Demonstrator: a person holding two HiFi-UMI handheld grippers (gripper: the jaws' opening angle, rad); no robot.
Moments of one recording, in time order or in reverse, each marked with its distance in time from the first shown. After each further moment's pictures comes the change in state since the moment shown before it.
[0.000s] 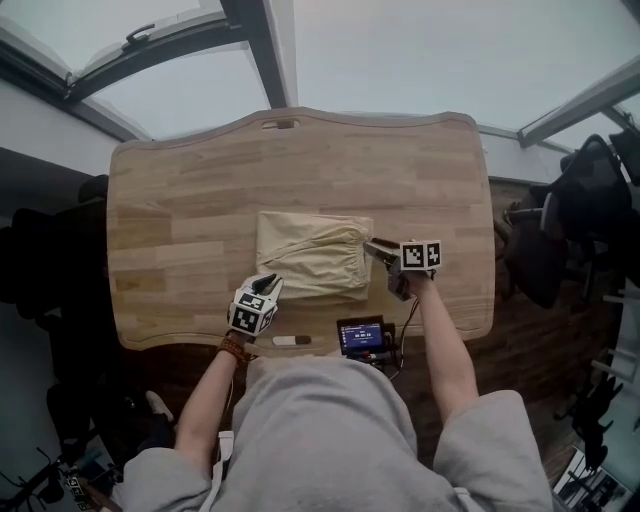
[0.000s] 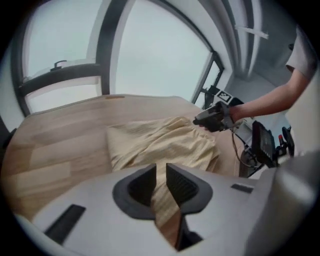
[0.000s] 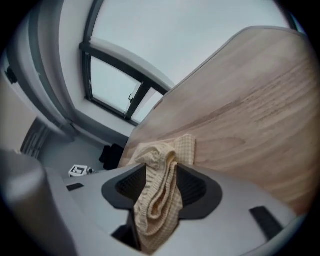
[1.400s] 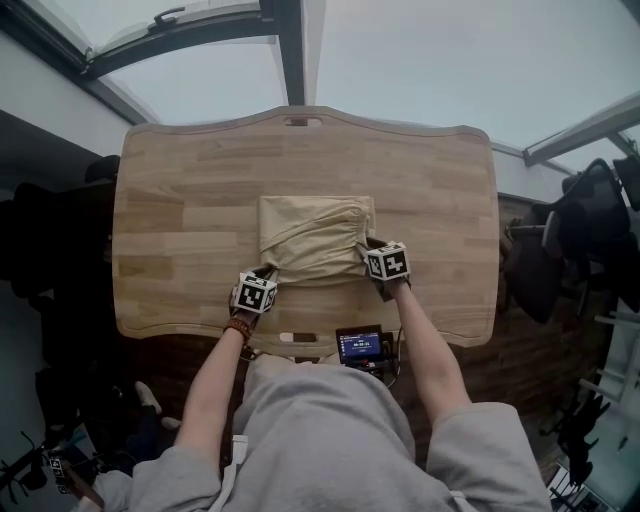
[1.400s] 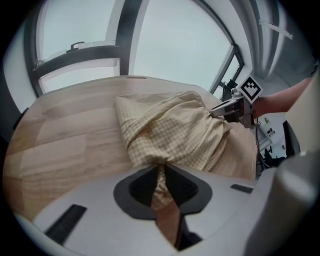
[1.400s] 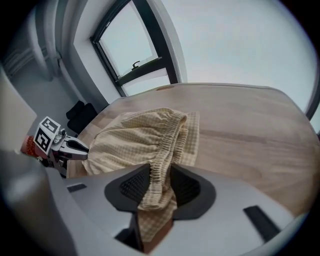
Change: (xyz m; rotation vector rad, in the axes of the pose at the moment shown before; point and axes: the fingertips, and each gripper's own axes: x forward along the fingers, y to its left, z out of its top) left arm 0.024 0.064 -0.056 -0.124 0.113 0.102; right arm 0.065 0.001 -0.020 -0.435 0.146 -0.406
